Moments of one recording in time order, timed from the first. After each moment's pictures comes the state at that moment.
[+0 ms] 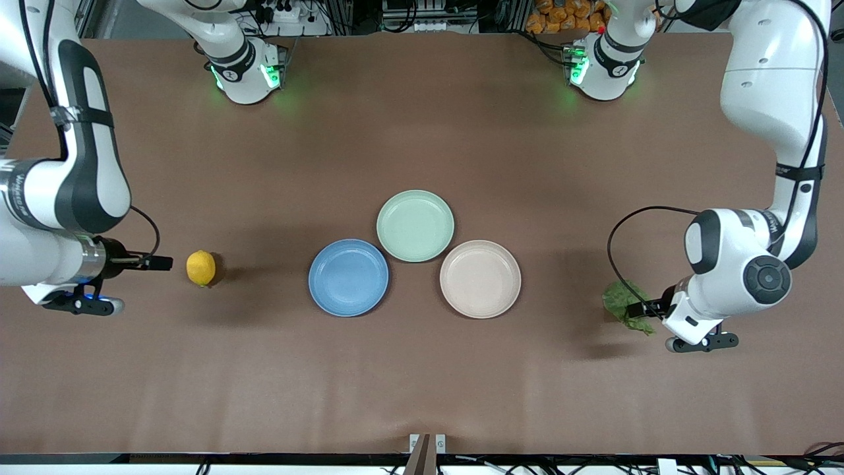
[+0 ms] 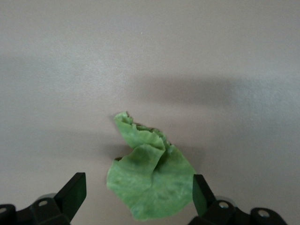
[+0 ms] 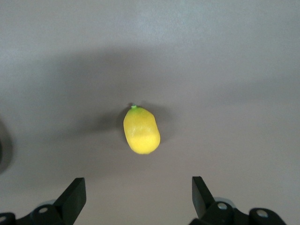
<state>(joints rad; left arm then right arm) 0.01 0.71 -0.07 -1.53 0.06 2.22 -0.20 -0.01 0.47 -0.06 -1.54 0.00 1.77 0.07</state>
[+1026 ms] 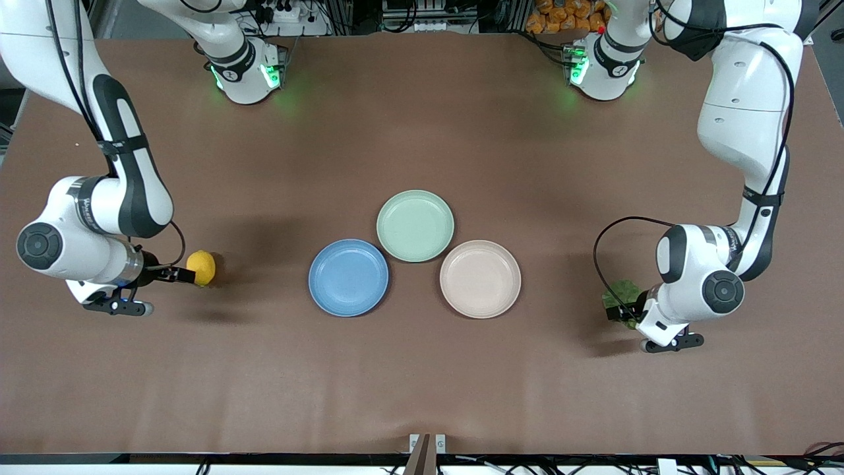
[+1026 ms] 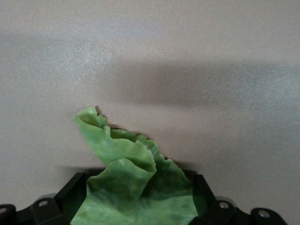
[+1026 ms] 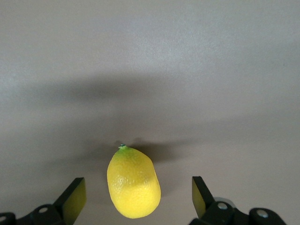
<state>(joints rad) 0.00 0.82 -0.07 -1.53 0.06 2.29 -0.22 -0.03 0.48 -0.06 -1.82 0.01 2.20 0.05</state>
